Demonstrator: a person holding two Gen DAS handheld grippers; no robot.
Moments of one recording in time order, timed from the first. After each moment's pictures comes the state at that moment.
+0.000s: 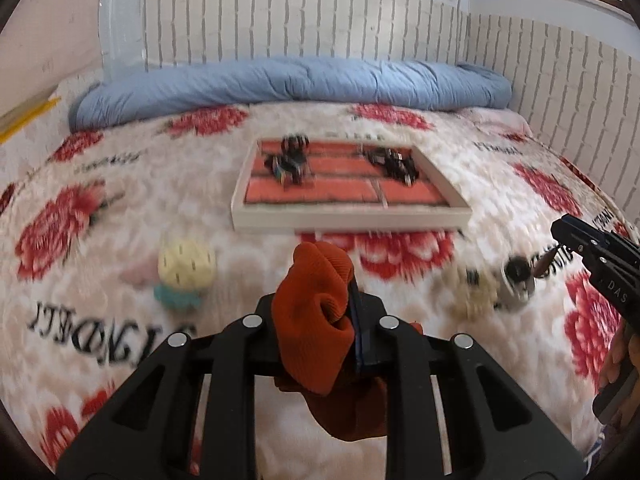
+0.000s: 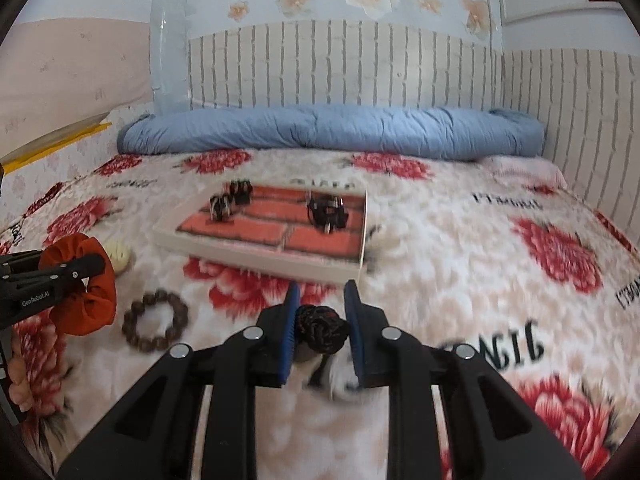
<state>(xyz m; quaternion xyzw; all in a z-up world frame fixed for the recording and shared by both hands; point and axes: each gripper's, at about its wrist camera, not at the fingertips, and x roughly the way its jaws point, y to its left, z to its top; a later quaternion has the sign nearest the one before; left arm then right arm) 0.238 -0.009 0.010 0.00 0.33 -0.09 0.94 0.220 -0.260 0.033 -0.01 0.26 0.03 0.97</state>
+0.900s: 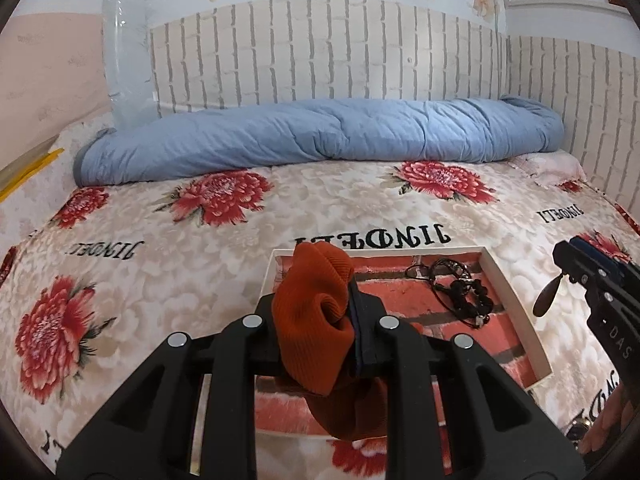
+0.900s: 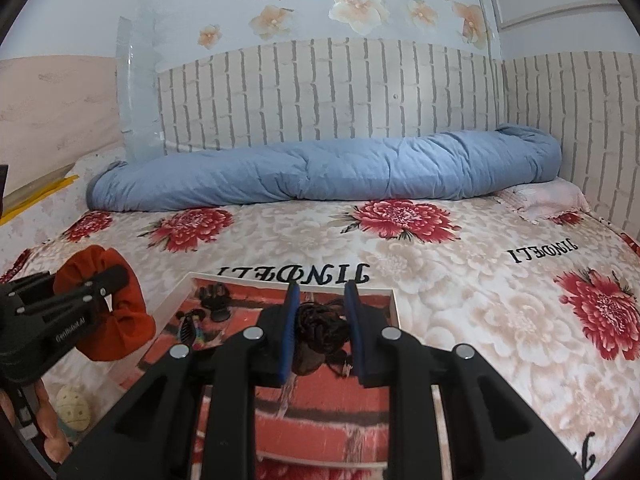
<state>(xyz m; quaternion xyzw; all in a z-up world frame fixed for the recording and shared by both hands) 0.438 -0.034 0.051 0.02 0.28 -0.03 0.96 0.410 -0.232 0.062 0.03 0.22 0.00 0.98</state>
